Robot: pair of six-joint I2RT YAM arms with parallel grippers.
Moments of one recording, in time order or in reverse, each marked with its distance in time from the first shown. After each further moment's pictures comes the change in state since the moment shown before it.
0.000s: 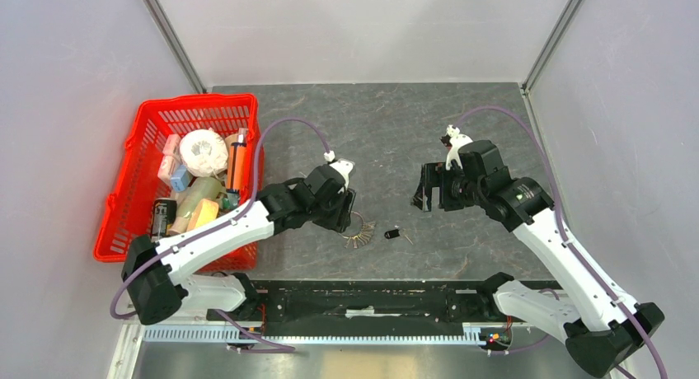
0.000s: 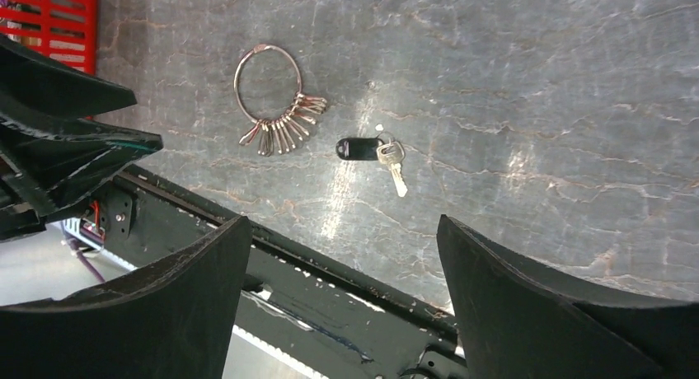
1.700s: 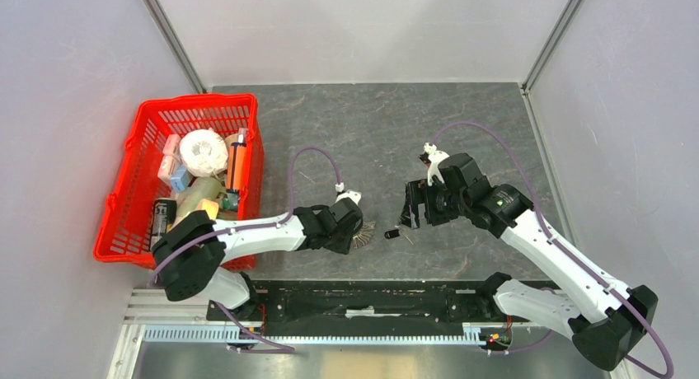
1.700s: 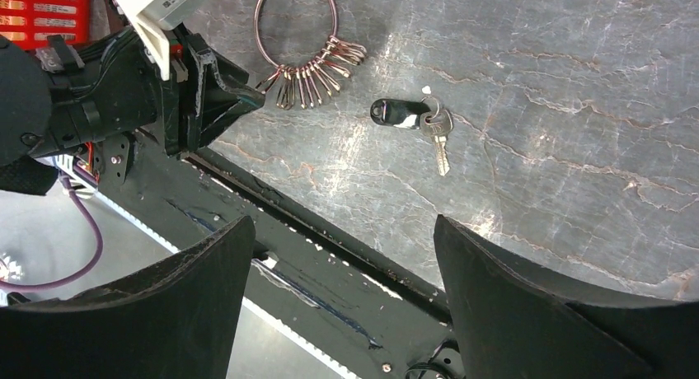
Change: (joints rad) left arm -0.100 0.219 -0.253 0.293 -0.068 -0.166; right arm 0.126 0.018 -0.121 0.079 -0.060 0.024
